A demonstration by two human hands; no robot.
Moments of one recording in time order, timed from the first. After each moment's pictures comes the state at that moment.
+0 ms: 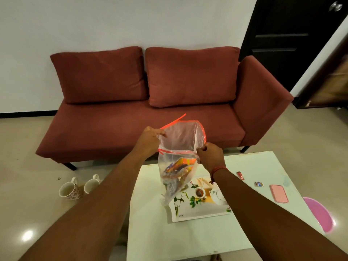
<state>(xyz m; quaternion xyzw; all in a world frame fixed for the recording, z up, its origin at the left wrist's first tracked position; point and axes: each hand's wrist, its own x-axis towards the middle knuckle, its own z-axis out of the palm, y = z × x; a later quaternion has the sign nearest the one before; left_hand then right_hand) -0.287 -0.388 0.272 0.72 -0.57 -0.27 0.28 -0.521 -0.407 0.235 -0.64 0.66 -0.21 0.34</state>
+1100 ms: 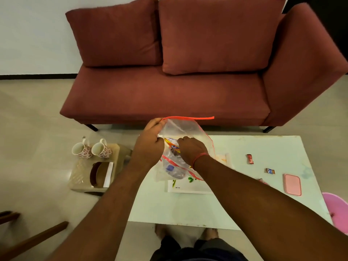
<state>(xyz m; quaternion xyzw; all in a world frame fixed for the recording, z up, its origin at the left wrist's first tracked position) -0.410 -0.328 0.264 0.77 -0.53 -0.18 0.31 -0.528 -0.425 0.141 -0.89 0.41 0.08 0.17</state>
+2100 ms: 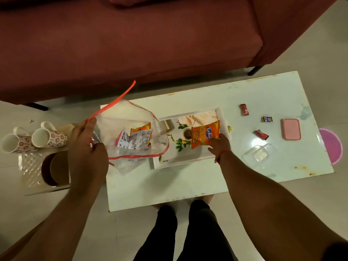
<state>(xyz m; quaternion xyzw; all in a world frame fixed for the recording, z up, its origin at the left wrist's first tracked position) -0.346 -0.291 0.121 0.86 -0.41 -0.15 0.27 -0.658 -0.405 -0.097 -0.24 0.76 -0.14 0.59</state>
